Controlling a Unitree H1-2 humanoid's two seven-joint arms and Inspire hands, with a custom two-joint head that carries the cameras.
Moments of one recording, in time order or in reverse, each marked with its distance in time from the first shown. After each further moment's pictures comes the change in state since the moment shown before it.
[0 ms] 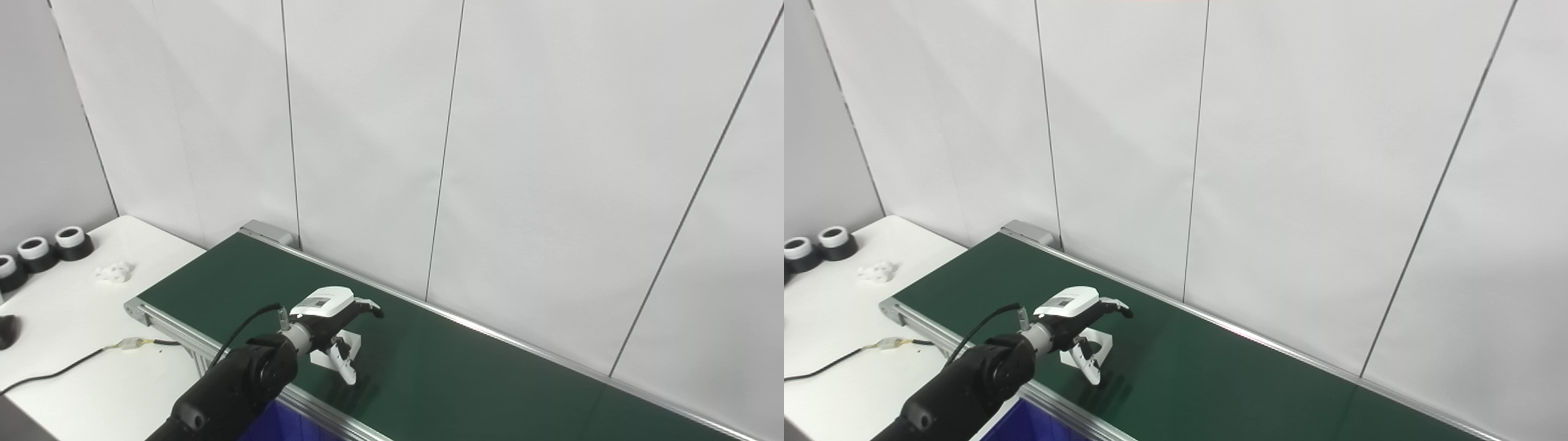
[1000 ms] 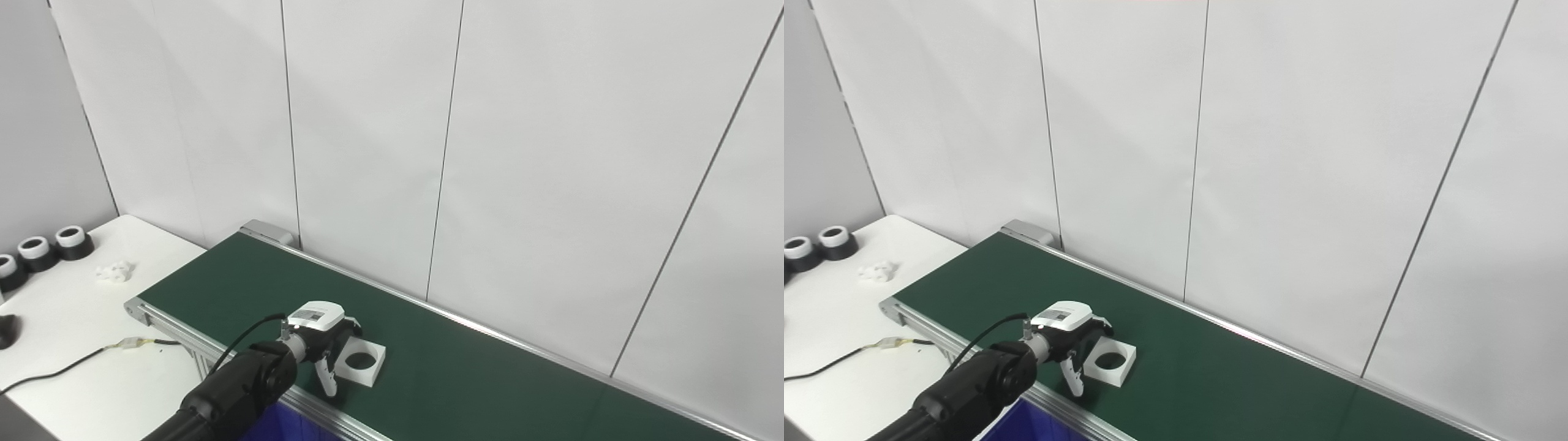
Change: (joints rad) left arm -0.044 0.005 -0.089 0.228 0.079 0.000 0.080; right arm 0.028 0.012 -0.017 -0.037 -0.003 0.000 0.026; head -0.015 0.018
